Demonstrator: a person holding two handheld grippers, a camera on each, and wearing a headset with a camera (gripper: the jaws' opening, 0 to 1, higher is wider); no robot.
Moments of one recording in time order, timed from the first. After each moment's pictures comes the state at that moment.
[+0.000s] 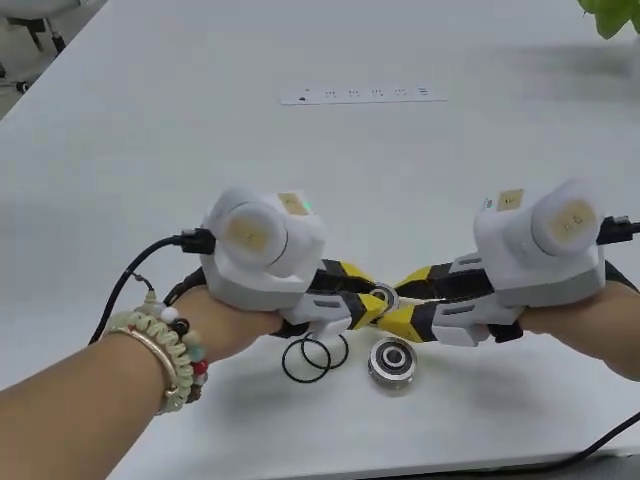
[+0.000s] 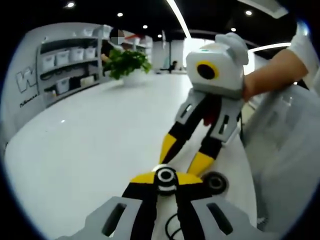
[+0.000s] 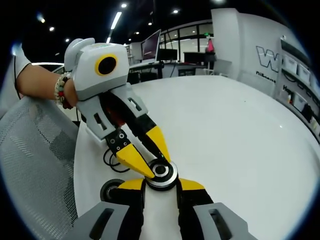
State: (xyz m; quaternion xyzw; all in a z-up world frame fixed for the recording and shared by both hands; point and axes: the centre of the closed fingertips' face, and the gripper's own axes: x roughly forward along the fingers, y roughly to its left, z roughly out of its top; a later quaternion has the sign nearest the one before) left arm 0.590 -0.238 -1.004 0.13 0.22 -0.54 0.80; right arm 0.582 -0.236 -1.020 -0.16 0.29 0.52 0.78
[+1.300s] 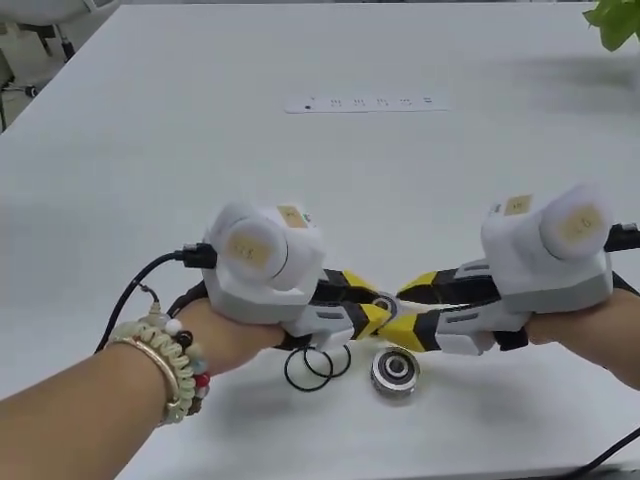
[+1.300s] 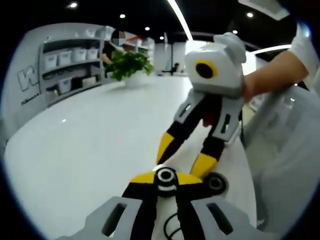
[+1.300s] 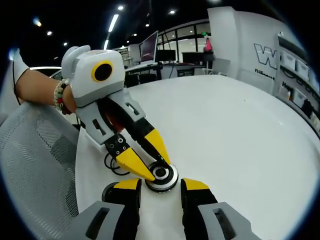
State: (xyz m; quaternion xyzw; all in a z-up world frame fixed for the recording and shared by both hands) left arm 0.590 -0.240 -1.003 0.12 0.22 -0.53 0.81; right arm 0.580 -0.231 -1.018 -0.15 0.30 0.52 0.79
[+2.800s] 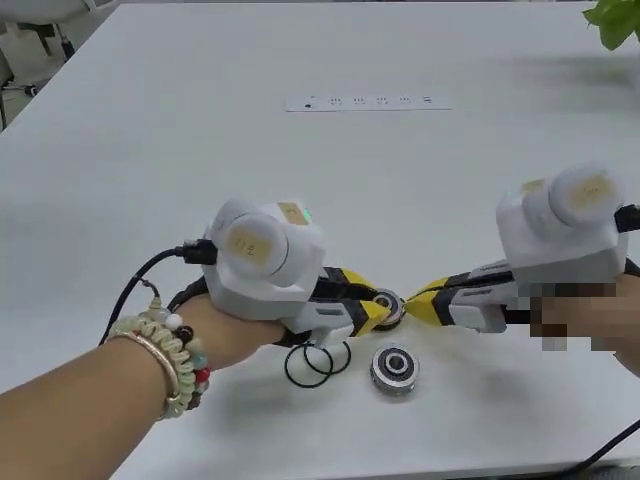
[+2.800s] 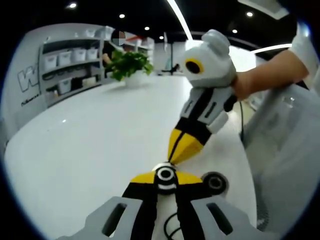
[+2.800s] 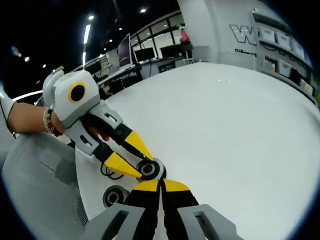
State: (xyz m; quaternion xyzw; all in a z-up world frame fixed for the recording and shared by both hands) left arm 0.588 -0.238 -1.003 0.12 0.22 -0.53 0.81; right arm 0.590 -0.250 -1.012 -0.04 0.36 0.46 0.81
